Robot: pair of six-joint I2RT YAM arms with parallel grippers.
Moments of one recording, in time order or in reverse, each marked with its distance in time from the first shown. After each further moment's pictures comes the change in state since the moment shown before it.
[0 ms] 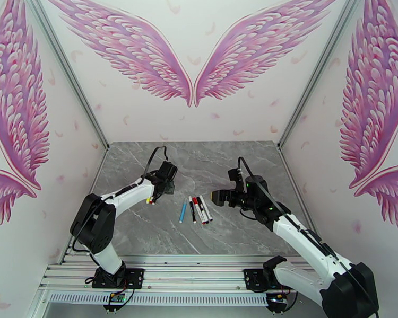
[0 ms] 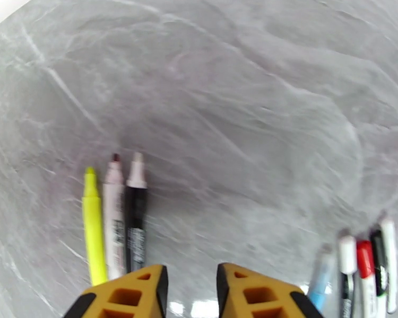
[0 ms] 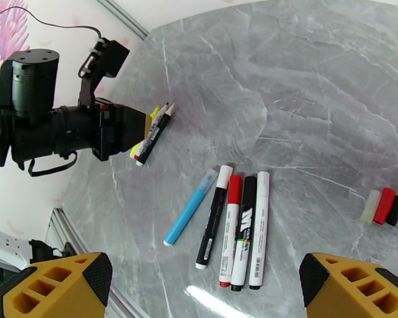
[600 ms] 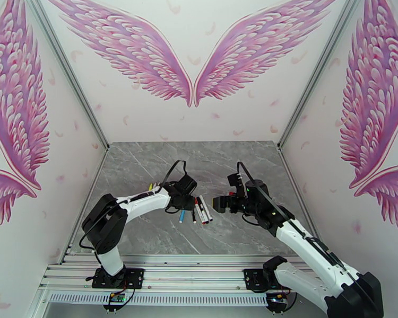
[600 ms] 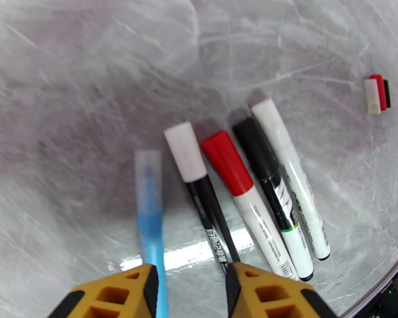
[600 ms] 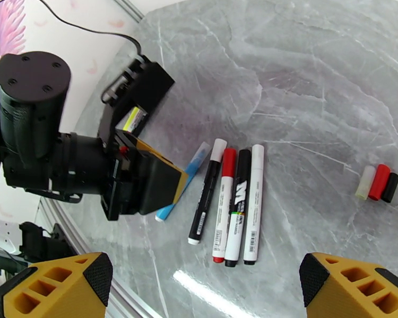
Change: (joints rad) left arm -0.216 0.089 0.018 -0.050 0.209 -0.243; right arm 0.030 -0.090 -0.021 -0.121 0.049 -0.043
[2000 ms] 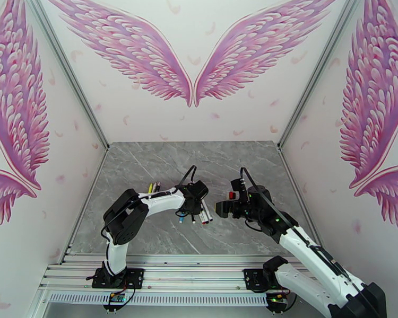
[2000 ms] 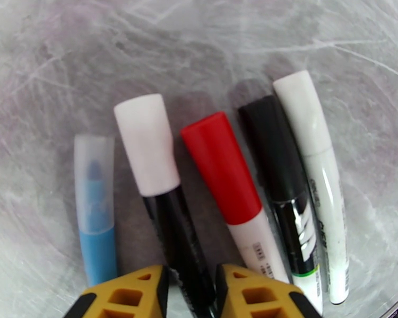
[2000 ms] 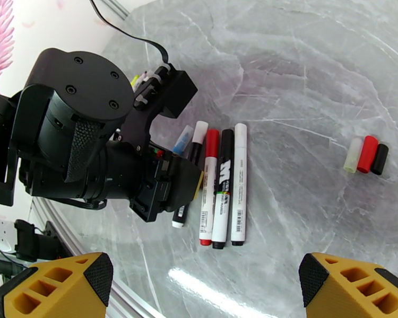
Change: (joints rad) left arm -0.064 0.182 0.116 -0.055 -0.086 -0.126; right arm 0.000 -0.069 -0.056 -0.040 0.037 0.019
